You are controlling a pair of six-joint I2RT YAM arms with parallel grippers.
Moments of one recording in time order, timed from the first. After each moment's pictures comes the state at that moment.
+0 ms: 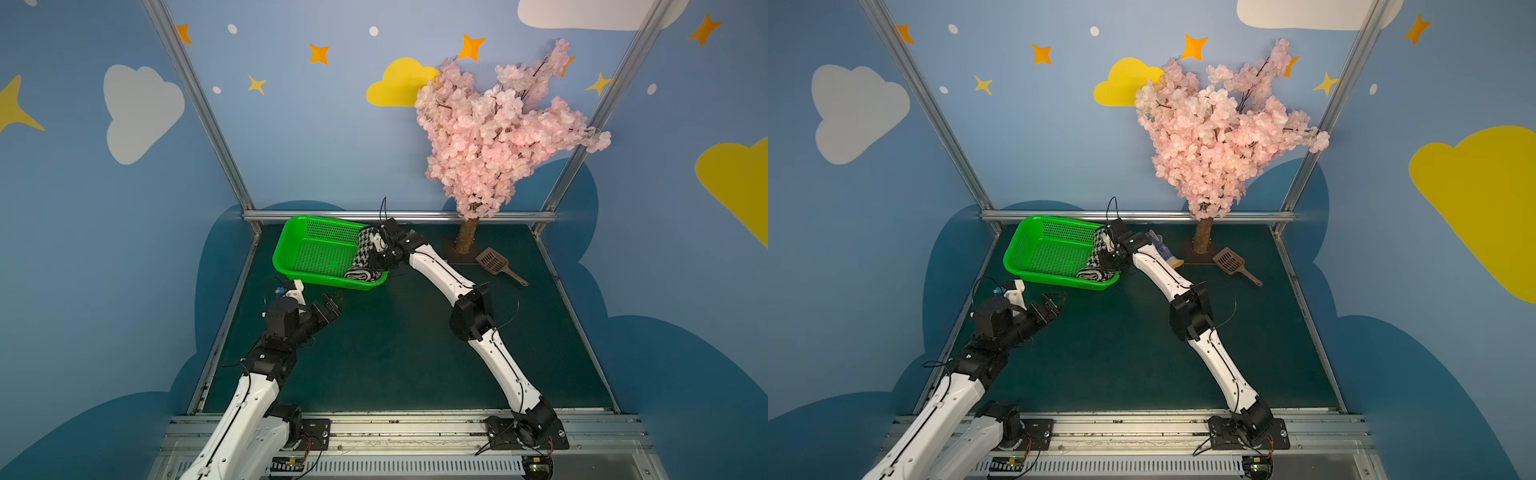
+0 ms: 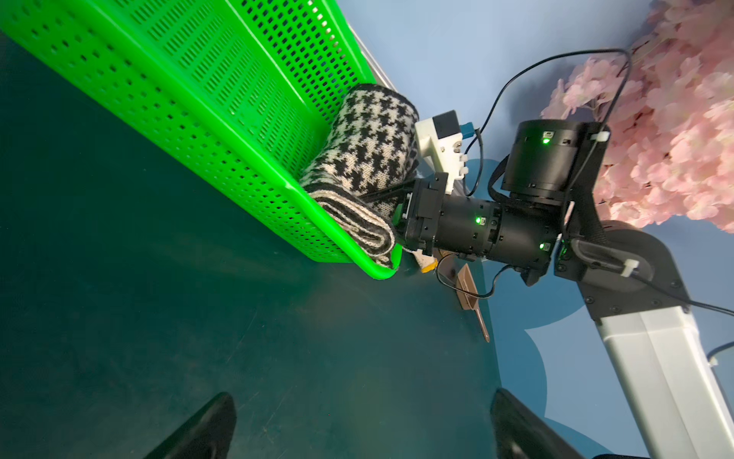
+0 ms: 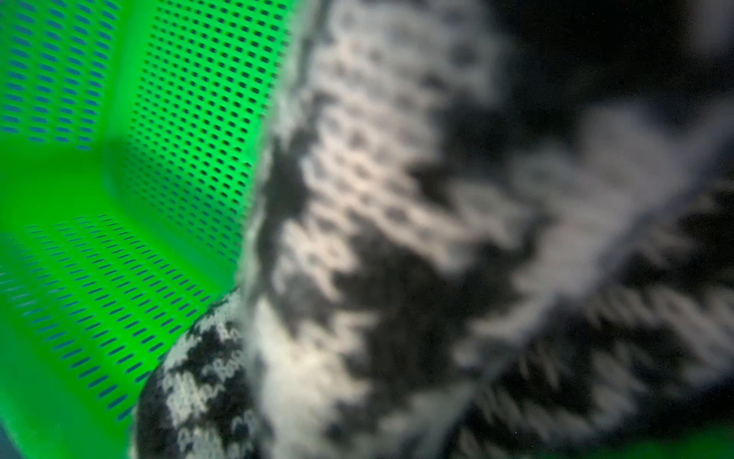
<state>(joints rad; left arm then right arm) -0.16 0.75 0.52 -0.24 0.25 -0.82 0.72 2.70 2.68 -0.95 -0.28 0.43</state>
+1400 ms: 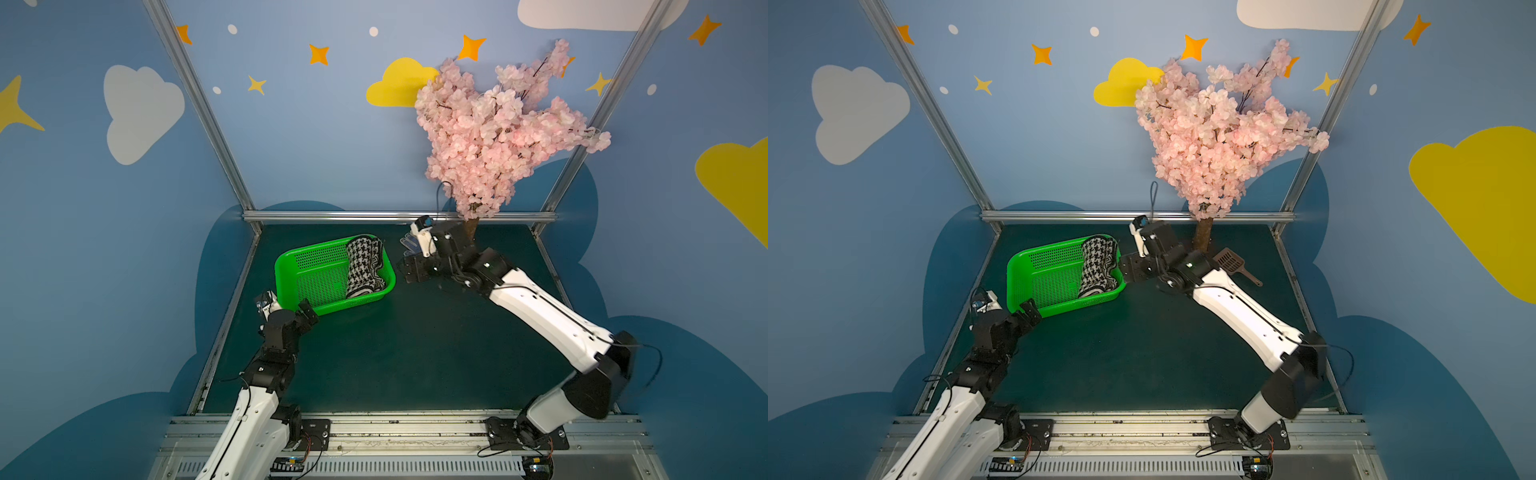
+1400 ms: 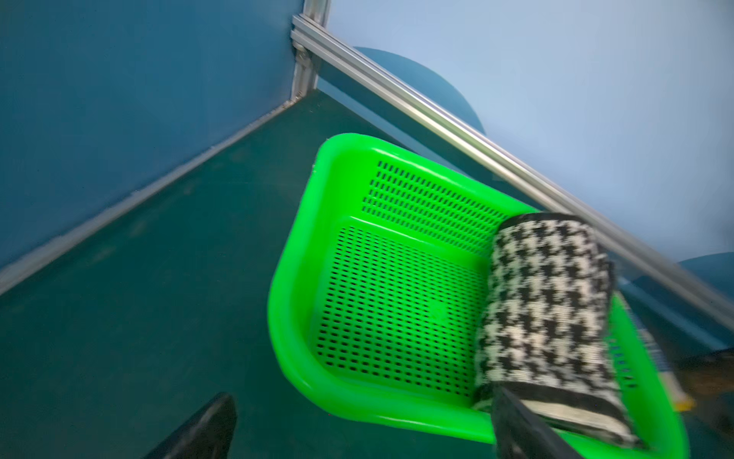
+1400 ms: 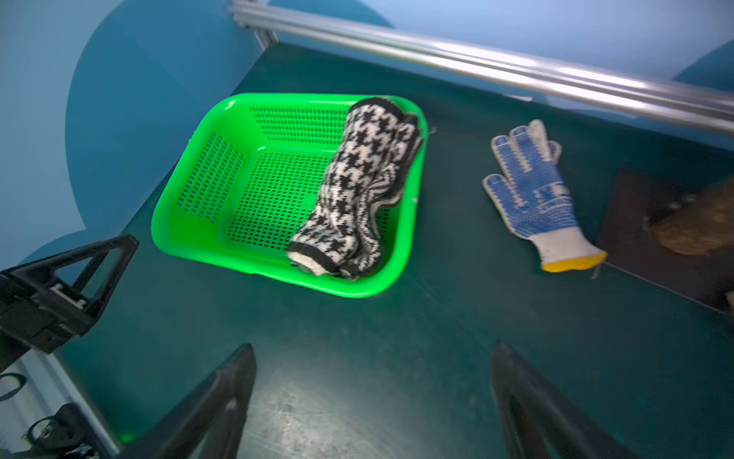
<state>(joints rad) -0.12 0.66 0.33 -0.15 -0.37 -0.52 0.70 1.45 1.42 -0.61 0.05 0.24</state>
